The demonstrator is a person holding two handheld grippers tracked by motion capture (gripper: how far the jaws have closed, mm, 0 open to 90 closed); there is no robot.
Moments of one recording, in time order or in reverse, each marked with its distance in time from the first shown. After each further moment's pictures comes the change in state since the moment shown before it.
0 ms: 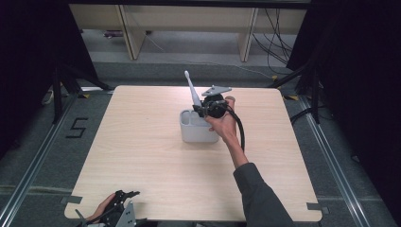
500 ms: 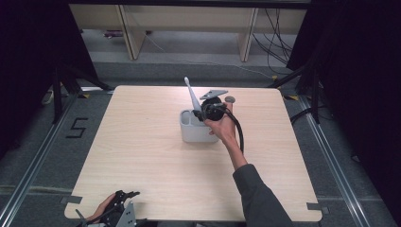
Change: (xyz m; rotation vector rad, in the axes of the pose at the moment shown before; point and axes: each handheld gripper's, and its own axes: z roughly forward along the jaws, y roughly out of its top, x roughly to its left) left arm -0.001 0.000 0.002 -0.008 0.011 -0.004; right arm 0.004 -0.008 0.005 0.109 -0.011 0.028
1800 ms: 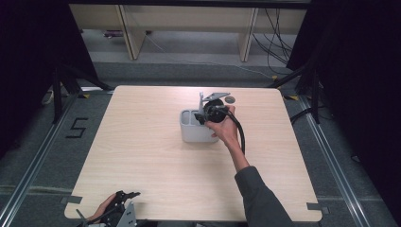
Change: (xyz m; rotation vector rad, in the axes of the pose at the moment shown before) left arm 0.000 0.000 0.001 0.014 -0.006 0.006; right arm -0.006 -0.010 0.002 0.009 -0.004 0.022
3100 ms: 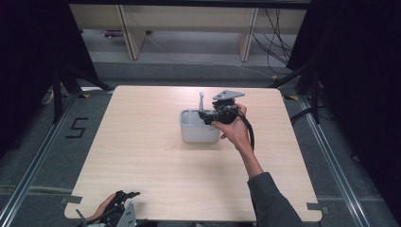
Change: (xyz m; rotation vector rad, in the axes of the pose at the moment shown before) left arm 0.000 0.000 -0.001 -0.006 0.000 -0.001; right arm -0.001 -0.001 -0.046 -0.137 -0.014 0.006
